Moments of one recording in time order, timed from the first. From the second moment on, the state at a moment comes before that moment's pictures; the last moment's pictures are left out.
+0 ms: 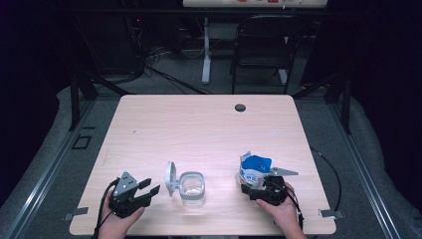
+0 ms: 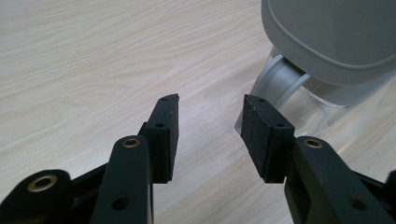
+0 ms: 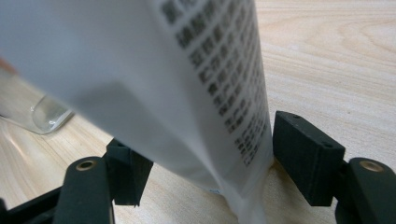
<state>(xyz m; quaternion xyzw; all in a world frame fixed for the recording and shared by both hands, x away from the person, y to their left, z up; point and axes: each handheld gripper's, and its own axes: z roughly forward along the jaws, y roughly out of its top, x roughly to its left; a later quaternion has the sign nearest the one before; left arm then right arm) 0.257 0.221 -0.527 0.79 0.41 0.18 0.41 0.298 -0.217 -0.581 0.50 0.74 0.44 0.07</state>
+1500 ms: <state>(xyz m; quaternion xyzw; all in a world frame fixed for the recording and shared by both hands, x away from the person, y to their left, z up) 0.257 0.223 -0.527 0.79 0.41 0.18 0.41 0.295 -0.215 -0.581 0.49 0.75 0.44 0.09</state>
